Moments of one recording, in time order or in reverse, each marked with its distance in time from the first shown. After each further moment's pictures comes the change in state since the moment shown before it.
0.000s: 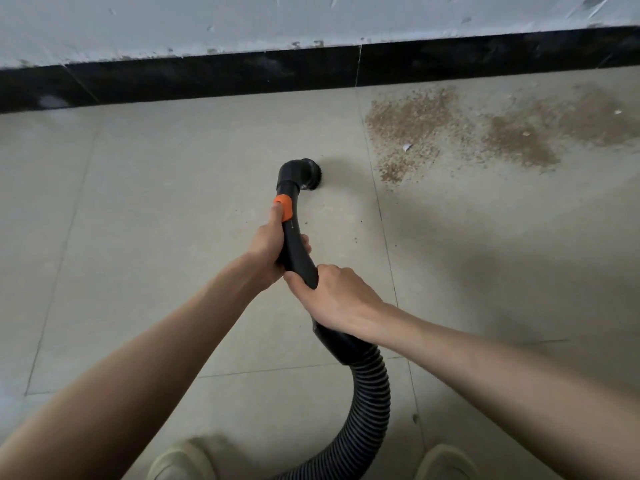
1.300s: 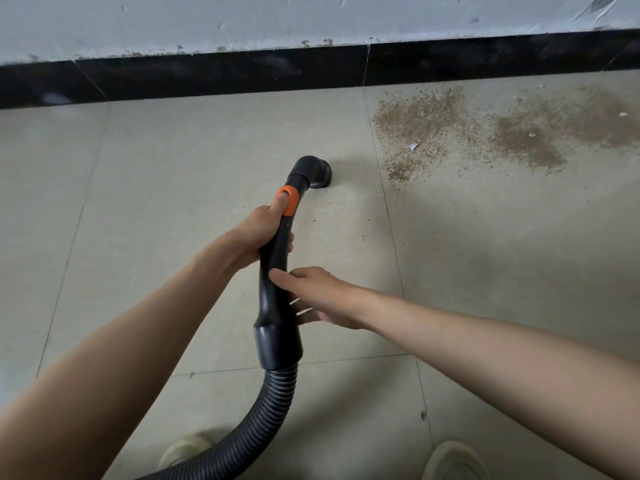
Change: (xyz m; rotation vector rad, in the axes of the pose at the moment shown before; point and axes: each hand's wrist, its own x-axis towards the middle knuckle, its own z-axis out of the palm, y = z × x) left_hand 0.004 0.027 -0.031 0.514 -0.088 0.111; right_hand 0.020 -0.018 0.022 0.707 -0.413 0.111
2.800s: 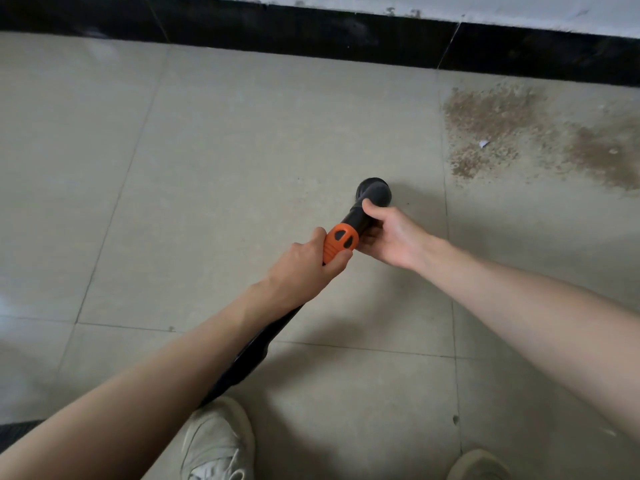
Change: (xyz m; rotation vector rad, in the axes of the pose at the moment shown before) left_hand -0.056 -0.067 -0.010 0.674 0.156 0.195; right_hand 0.066 -0.021 -0.038 0.633 0.241 0.033
